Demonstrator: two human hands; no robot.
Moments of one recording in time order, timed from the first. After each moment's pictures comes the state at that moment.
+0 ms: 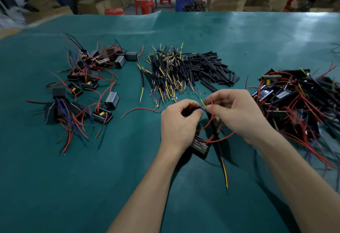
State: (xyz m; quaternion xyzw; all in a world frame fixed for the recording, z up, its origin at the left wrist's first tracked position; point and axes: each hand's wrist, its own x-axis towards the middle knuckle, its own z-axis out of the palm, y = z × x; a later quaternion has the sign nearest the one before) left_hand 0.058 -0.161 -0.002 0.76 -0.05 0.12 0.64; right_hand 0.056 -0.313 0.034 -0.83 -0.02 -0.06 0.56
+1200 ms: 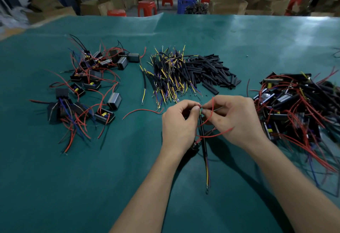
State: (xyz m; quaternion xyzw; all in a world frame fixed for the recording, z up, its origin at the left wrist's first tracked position) left_hand 0.057 -0.160 -0.002 0.77 -0.04 0.15 0.62; right_hand 0.050 -0.308 0.023 -0.88 -0.11 -0.19 0.41
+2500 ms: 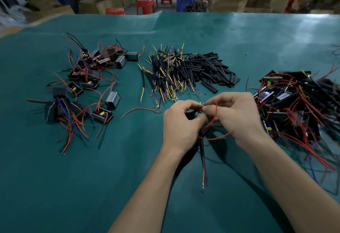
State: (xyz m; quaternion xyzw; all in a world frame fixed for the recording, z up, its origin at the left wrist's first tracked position) left_hand 0.052 -0.165 0.003 0.79 -0.06 0.13 0.59; right_hand 0.050 -0.299 0.034 -0.80 0.06 -0.11 0.58
